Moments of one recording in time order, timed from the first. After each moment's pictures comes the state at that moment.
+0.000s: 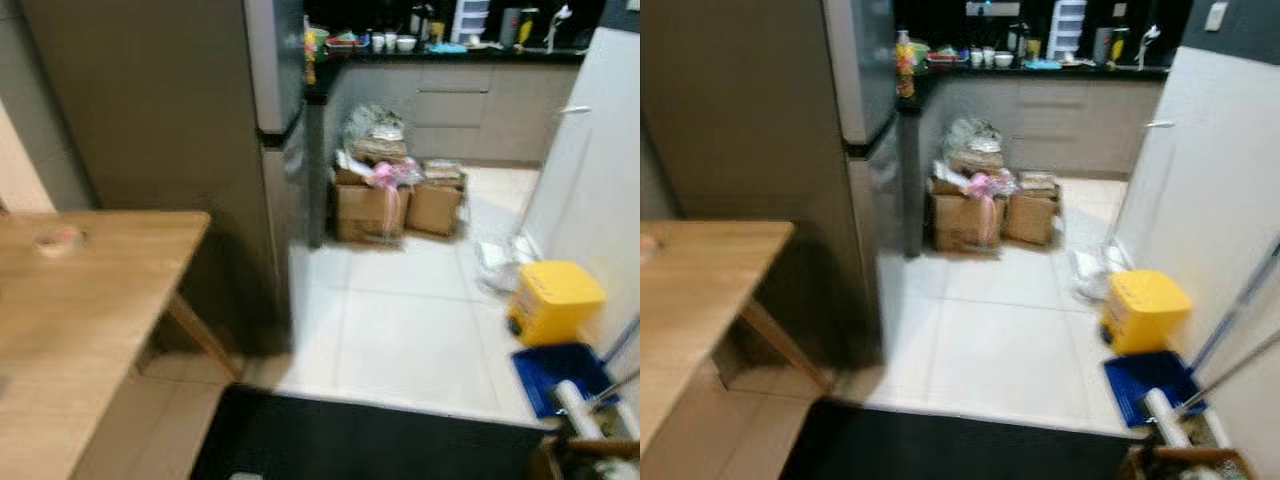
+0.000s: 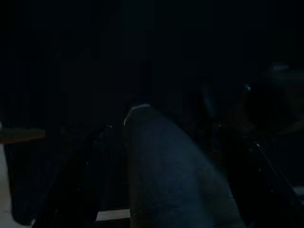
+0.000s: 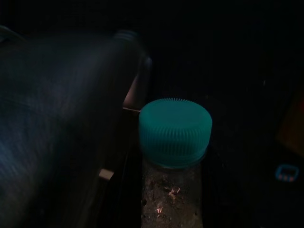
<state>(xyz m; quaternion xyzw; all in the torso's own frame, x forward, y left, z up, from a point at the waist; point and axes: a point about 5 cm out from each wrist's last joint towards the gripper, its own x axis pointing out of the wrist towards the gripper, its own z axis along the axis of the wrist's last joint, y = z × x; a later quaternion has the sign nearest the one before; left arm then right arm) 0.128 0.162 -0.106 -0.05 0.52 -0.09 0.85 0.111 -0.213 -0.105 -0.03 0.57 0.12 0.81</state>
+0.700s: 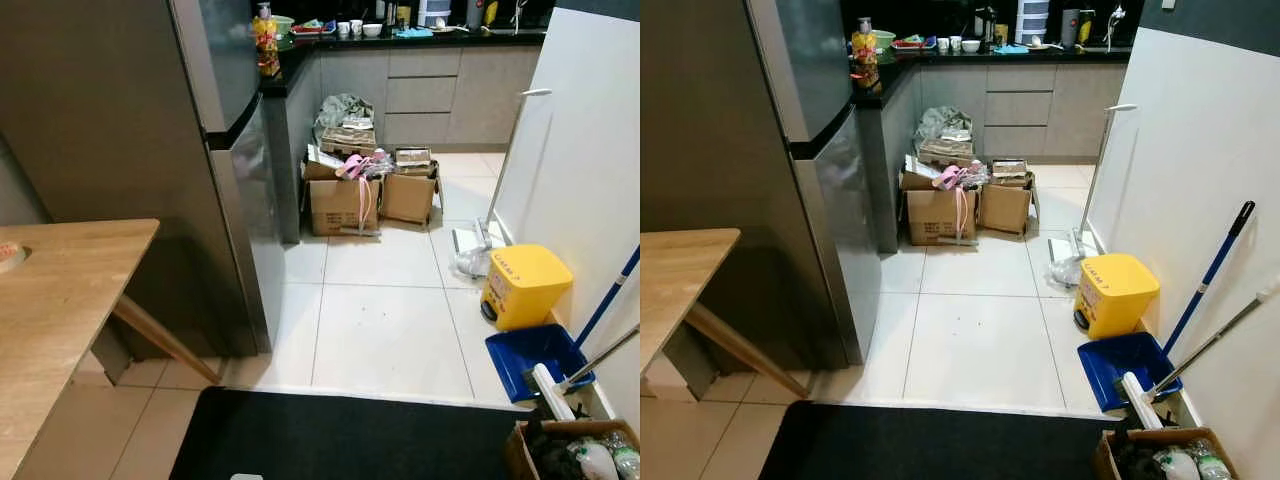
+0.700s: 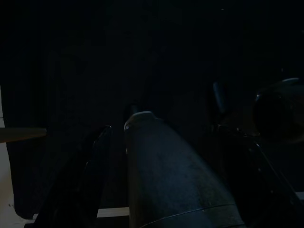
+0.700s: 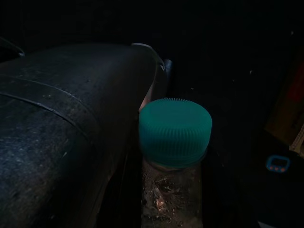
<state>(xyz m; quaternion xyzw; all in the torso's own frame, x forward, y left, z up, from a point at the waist) 0.131 0.161 -0.105 -0.05 0.51 -0.08 0.85 0.114 -0.214 -0.104 -0.03 0.57 0.12 0.81</state>
